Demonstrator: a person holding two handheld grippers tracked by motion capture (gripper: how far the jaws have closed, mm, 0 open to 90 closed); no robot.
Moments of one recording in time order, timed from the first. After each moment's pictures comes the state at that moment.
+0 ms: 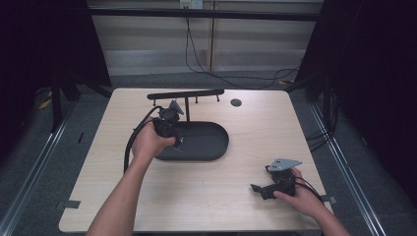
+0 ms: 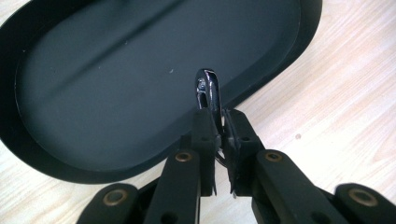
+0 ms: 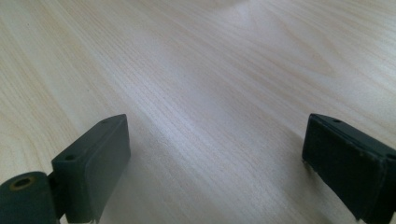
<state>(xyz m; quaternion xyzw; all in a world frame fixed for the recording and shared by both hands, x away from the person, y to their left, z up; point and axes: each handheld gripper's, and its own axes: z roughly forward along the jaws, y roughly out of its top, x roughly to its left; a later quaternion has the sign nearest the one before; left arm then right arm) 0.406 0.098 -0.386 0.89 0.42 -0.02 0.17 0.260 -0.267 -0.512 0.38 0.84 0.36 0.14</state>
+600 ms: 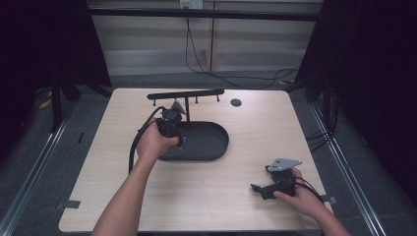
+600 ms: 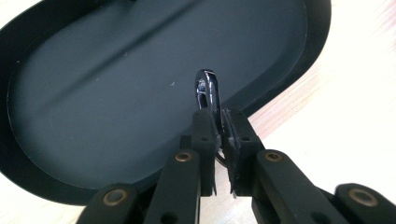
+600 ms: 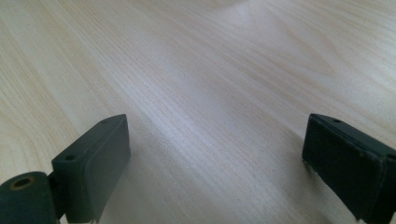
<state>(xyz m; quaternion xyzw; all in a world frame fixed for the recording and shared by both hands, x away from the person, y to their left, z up) 0.413 0.093 -0.396 0.89 0.43 -0.01 0.18 0.260 -0.267 -0.512 0.38 0.84 0.36 0.14</state>
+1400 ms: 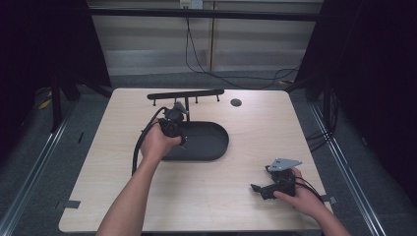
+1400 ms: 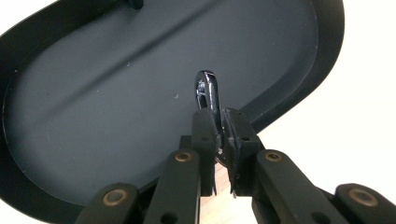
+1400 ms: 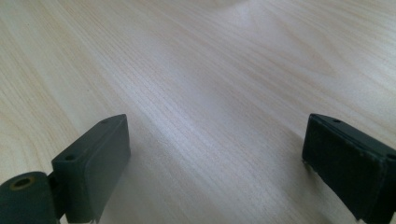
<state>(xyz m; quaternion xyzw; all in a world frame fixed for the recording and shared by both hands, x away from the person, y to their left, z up) 0.420 0.086 -0.407 0.88 0.44 0.00 0.18 0.260 -0.267 -0.512 0.38 0.84 0.36 0.14</state>
